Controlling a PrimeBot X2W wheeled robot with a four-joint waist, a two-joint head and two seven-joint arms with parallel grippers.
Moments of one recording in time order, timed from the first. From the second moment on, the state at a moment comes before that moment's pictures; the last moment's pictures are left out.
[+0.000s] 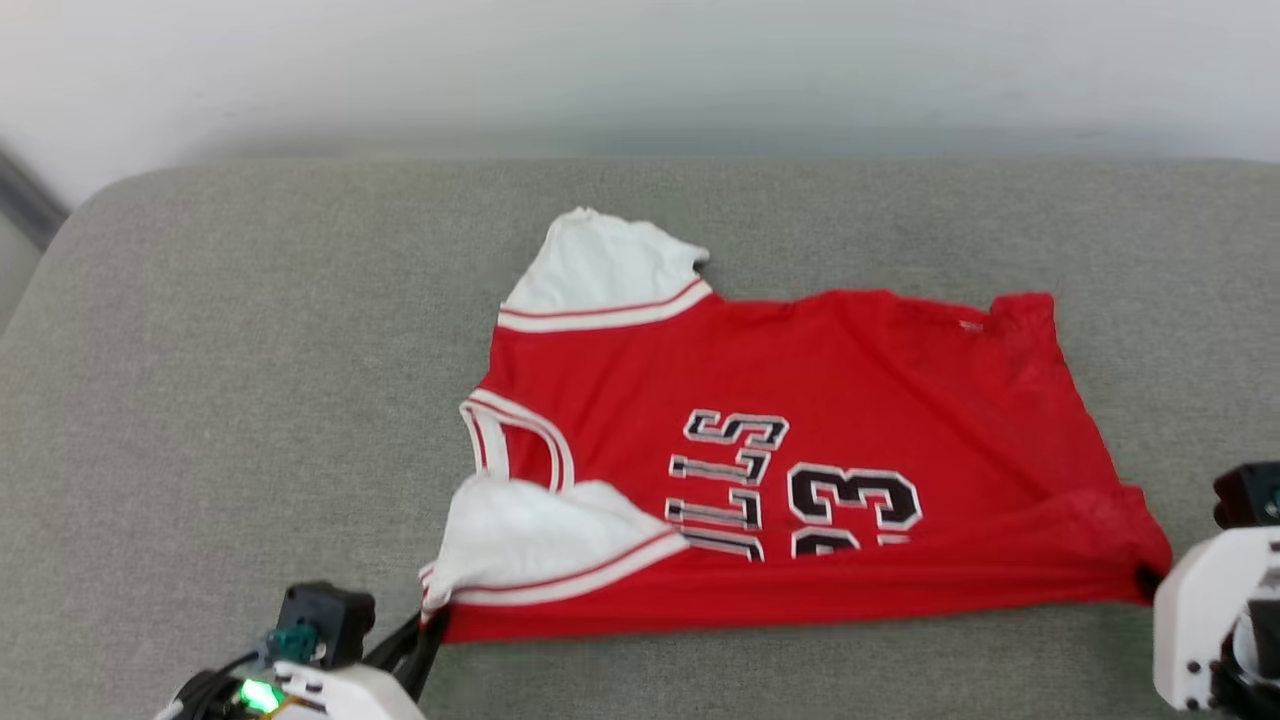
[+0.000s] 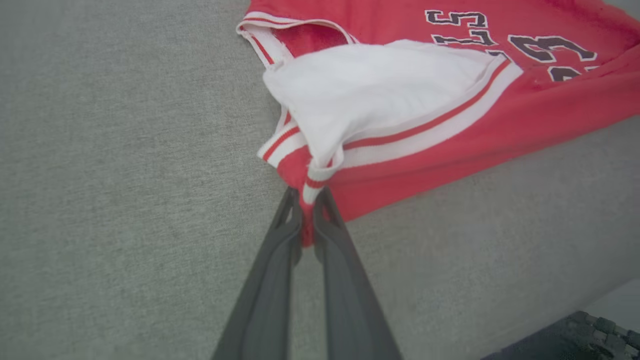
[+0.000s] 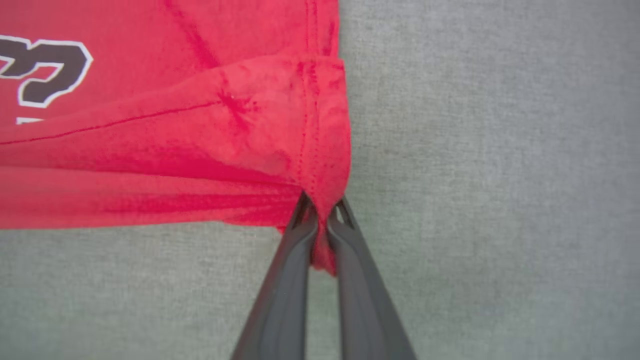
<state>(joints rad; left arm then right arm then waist) -0.01 0.58 -0.50 -0.10 -0.62 0.17 0.19 -0.11 -0.32 -0.08 0.15 0.29 0.13 0.71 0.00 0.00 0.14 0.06</state>
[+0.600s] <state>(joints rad) 0.08 0.56 -0.58 -0.03 -0.64 0.15 0.20 0.08 -0.29 -0.17 0.02 0.32 0.13 0.82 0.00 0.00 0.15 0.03</state>
